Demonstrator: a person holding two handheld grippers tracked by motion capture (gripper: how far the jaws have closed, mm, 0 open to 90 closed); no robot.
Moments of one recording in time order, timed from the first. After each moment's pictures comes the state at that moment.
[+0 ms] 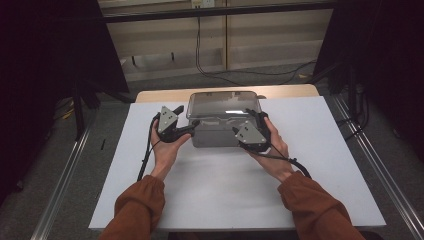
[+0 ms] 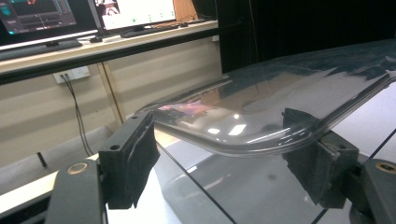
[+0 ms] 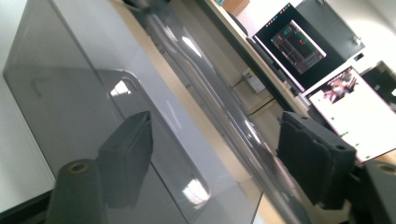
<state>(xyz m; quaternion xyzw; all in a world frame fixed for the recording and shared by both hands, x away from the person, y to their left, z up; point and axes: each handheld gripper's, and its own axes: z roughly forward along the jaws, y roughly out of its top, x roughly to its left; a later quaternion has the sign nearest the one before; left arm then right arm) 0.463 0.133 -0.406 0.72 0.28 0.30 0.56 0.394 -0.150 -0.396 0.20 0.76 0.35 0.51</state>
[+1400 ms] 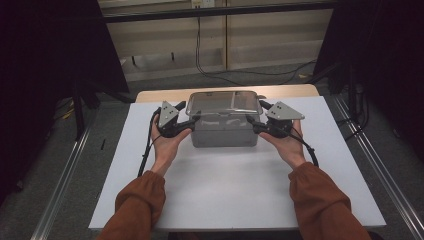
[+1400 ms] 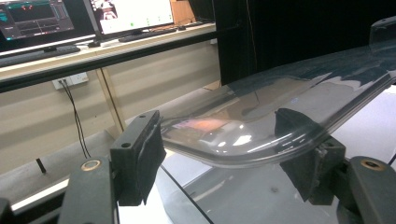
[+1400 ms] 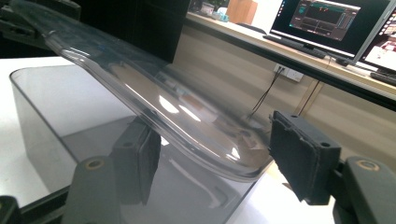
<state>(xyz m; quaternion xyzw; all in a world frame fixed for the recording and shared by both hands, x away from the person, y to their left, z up) 0.470 0.129 -0.391 0.72 0.27 0.30 0.56 0.426 -0.209 -0.388 0.31 0.71 0.50 0.38</state>
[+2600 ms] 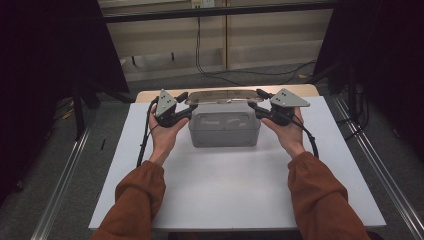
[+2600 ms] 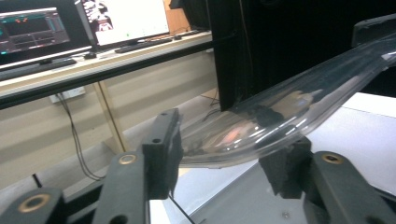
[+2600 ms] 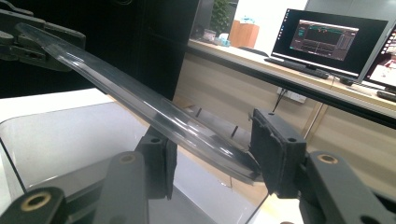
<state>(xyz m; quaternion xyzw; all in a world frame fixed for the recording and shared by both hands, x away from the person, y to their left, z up) 0.489 0.131 -0.369 0.72 0.25 0.30 0.57 0.449 -0.217 -0.369 0.29 0.69 0.55 0.37</state>
